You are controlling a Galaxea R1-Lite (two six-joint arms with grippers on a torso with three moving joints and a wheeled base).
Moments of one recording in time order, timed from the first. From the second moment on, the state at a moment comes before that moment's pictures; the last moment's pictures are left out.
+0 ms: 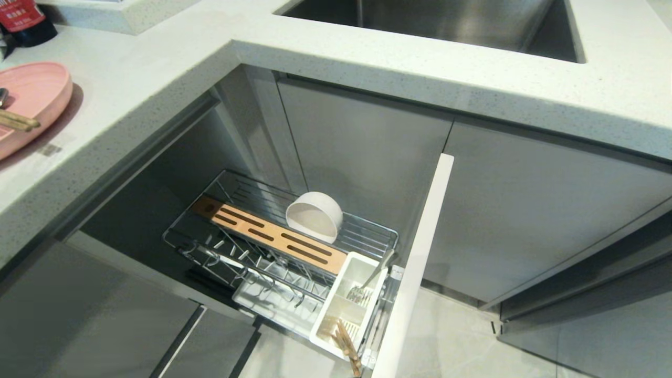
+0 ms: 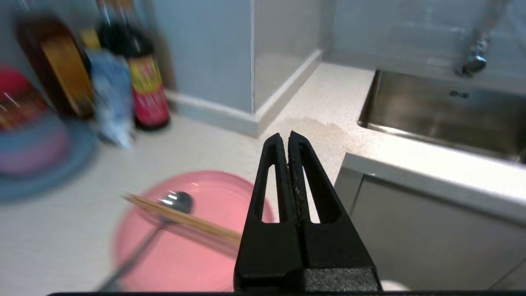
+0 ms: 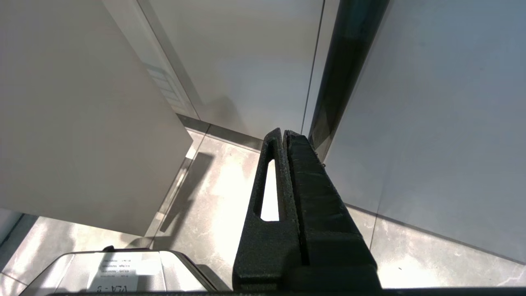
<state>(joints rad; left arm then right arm) 0.03 0.77 -1.33 0.09 0.01 0.04 0.00 0.00 0.00 0.00 -0.01 0.05</state>
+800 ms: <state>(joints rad) 0.06 1.21 -1.71 0.58 0.29 -0.37 0.00 0.00 0.00 0.00 -0.01 0.05</state>
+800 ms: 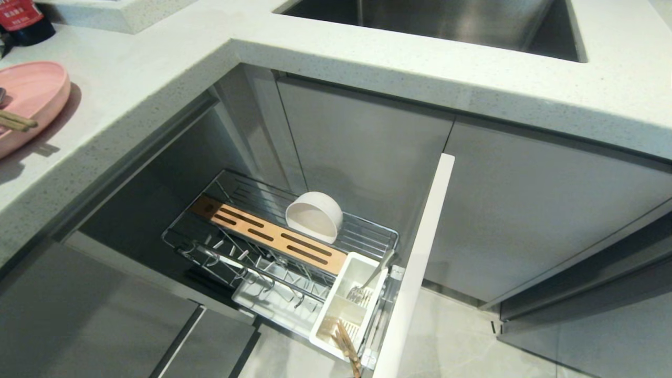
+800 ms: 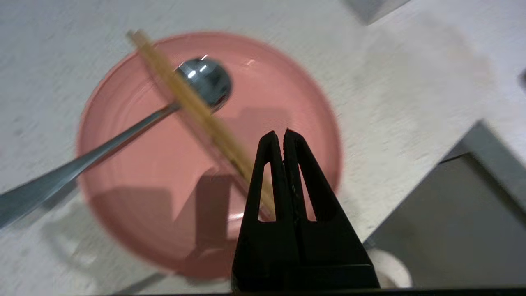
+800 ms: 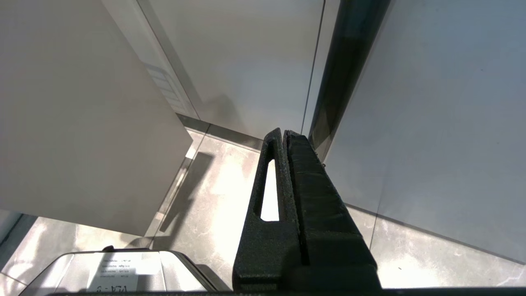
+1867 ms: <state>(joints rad) 0.04 1.37 -1.77 0.72 0.43 -0.40 0.00 0.00 0.00 0.00 -0.01 0.05</state>
